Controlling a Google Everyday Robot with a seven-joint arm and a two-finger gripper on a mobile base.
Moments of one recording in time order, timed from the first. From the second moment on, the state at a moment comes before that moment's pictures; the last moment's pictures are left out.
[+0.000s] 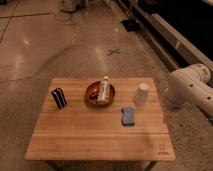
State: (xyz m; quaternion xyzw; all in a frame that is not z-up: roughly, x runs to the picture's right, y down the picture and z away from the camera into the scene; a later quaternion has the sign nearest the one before) arm 0.284 0.106 0.685 -0.28 0.02 0.02 0.96
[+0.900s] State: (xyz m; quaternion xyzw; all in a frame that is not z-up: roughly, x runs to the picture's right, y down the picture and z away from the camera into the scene) arm 0.267 0.067 0.758 -0.29 -0.03 -0.03 0.96
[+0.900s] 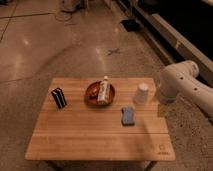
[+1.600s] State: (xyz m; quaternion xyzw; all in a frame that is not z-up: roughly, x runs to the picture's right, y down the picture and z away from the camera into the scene) arm 0.245 -0.009 0.807 -0.25 -0.04 -0.07 0.96
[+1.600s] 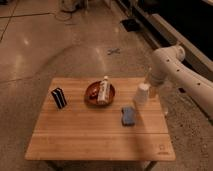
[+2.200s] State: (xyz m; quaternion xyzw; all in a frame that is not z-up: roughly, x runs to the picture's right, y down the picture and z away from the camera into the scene) arm 0.257 -0.034 0.852 -0.25 -0.02 -0.07 0.97
